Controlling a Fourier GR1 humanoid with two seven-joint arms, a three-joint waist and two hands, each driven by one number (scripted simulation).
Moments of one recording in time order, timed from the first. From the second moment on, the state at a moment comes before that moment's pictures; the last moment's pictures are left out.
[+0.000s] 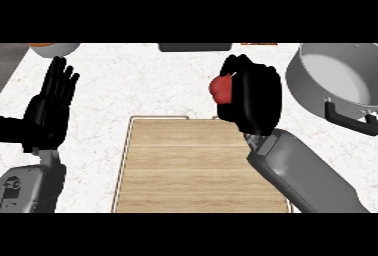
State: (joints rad) left arm -0.27 0.19 0.11 -1.55 0.12 0.11 0.06; right arm -0.71 -0.26 0.57 -1.50 1.10 -0.26 0.90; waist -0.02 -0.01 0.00
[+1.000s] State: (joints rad) left arm -0.26 0.18 0.11 -1.56 0.12 0.09 0.05; right arm -0.48 -0.65 -0.02 -1.29 0.72 -0.32 0.33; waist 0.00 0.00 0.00
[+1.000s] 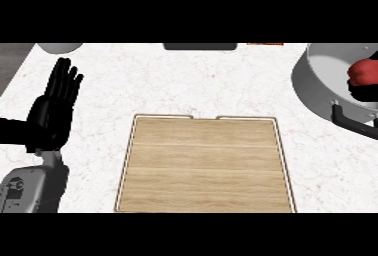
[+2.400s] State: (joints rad) left arm -0.32 0.16 0.10 -1.53 0.10 0.09 0.05; right arm -0.82 -0.65 -0.29 -0.28 0.56 -0.22 -0.42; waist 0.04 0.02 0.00
